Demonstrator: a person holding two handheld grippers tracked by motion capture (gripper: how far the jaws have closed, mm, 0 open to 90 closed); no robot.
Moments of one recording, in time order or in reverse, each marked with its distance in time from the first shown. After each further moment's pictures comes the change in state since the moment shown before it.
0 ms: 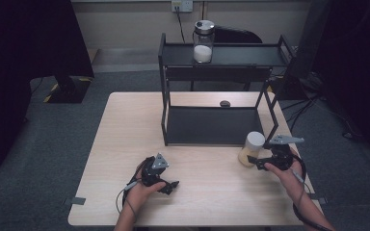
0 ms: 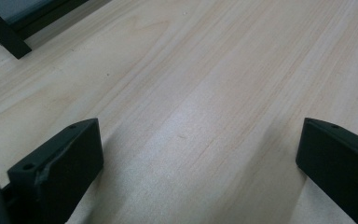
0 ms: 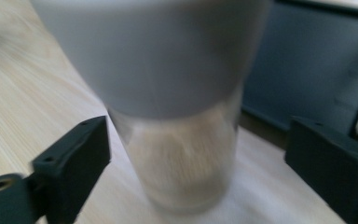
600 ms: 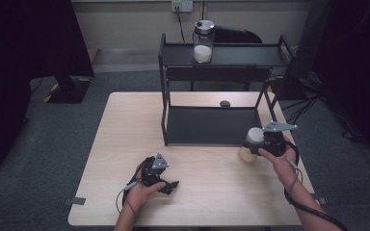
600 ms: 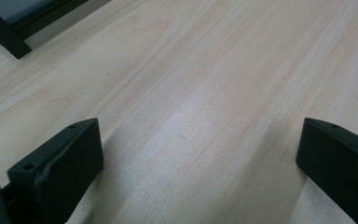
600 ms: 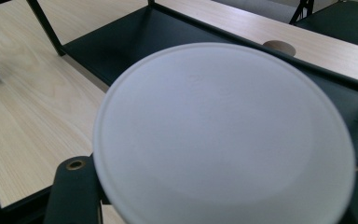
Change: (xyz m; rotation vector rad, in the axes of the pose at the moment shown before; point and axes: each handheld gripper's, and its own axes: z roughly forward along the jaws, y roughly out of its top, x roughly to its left) left arm 0.000 0.000 0.000 -0.001 0.000 -0.001; right arm 0.004 0.040 0.008 -0.032 0.000 -0.078
